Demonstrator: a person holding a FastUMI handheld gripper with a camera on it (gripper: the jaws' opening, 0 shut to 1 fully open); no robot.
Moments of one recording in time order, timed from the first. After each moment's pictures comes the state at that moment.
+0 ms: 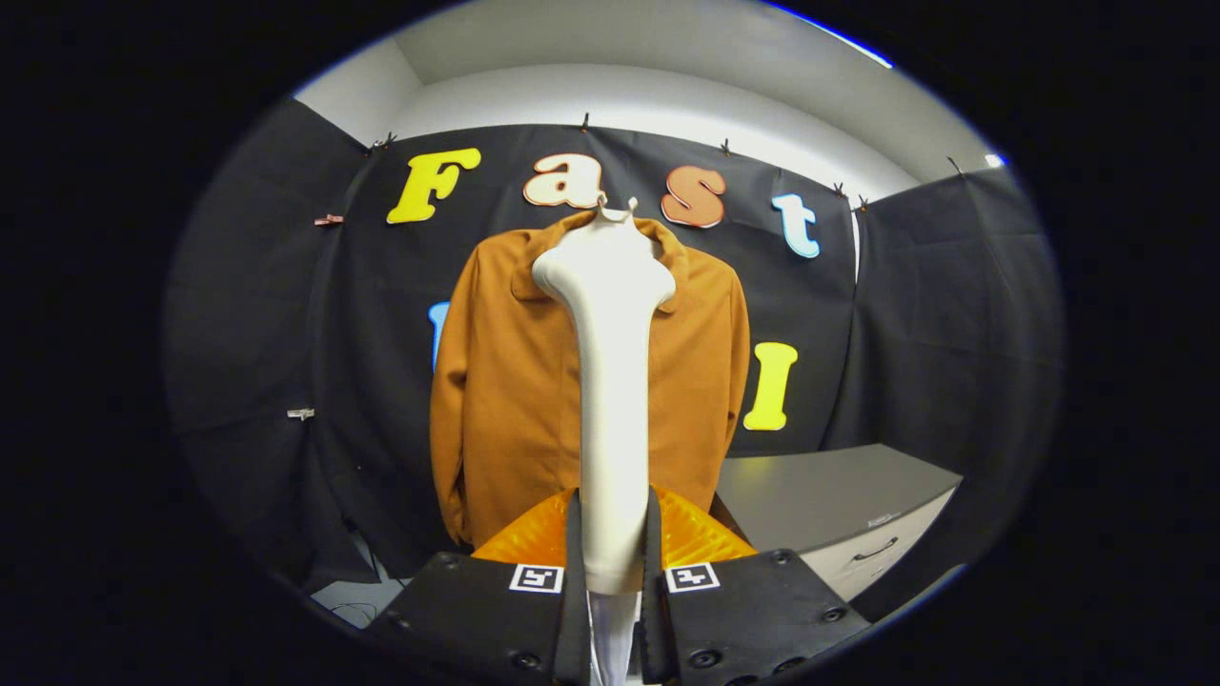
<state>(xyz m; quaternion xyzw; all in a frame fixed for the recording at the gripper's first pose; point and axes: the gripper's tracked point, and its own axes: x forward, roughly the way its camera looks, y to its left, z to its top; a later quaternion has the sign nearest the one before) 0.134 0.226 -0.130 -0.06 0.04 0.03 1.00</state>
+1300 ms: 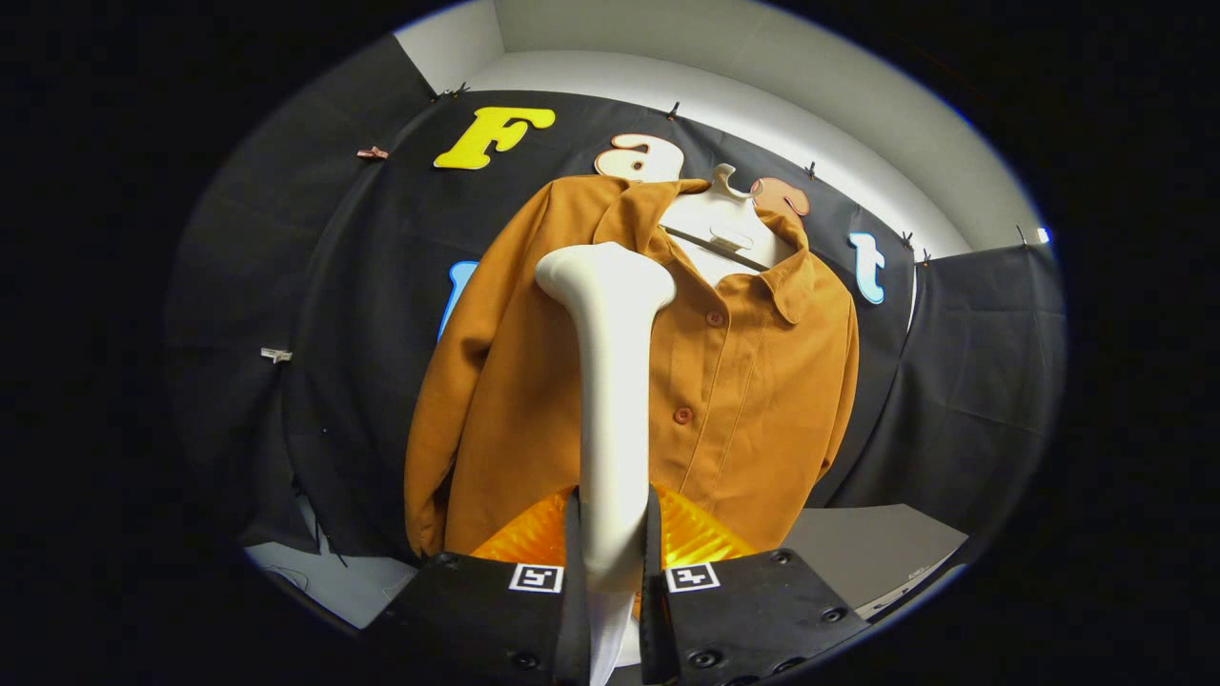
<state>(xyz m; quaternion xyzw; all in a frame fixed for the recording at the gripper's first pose) 0.248 0.289 -0.195 -0.16 0.03 0.04 0.99</state>
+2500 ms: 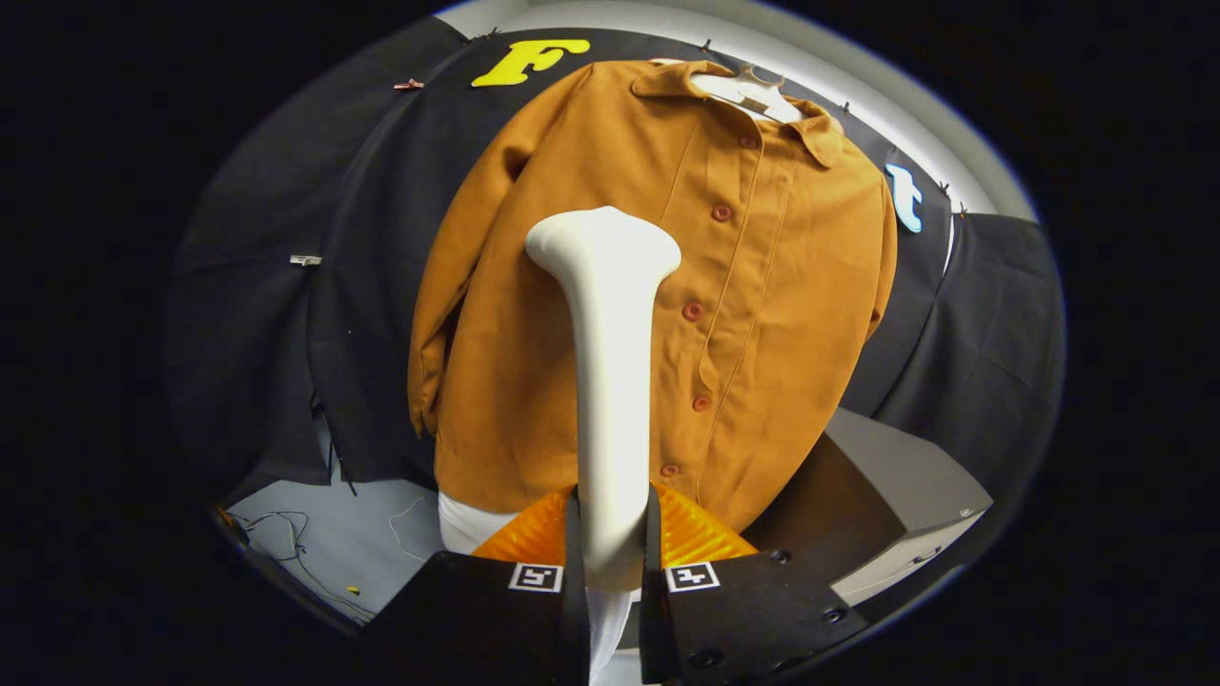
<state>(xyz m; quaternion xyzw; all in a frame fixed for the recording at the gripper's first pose) 0.208 0.241 -0.352 -0.18 0.18 0.07 0.96</state>
